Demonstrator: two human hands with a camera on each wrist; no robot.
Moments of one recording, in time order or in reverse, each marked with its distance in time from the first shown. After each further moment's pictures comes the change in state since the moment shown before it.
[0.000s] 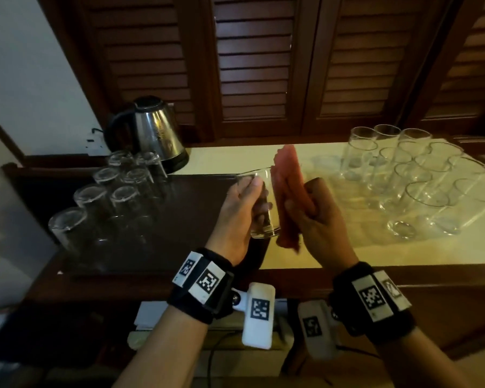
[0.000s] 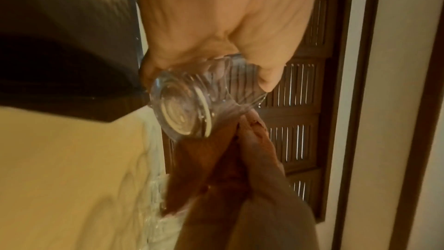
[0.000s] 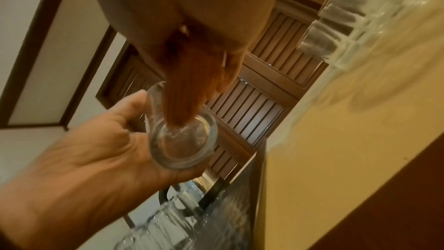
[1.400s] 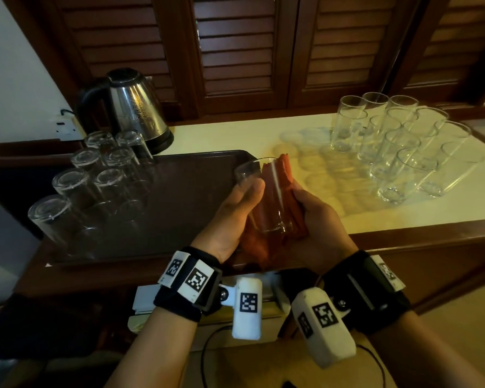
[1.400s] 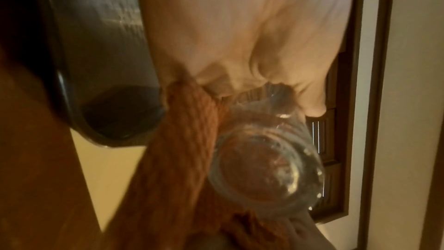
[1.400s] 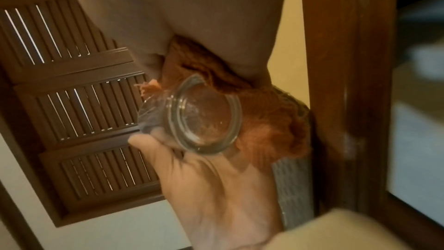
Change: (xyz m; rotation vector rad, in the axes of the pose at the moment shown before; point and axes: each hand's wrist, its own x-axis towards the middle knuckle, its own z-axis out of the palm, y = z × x) left_hand -0.020 -0.017 -0.018 0.012 -0.223 -0.094; right_hand -0.026 -0.006 0.024 0.858 -0.007 0.652
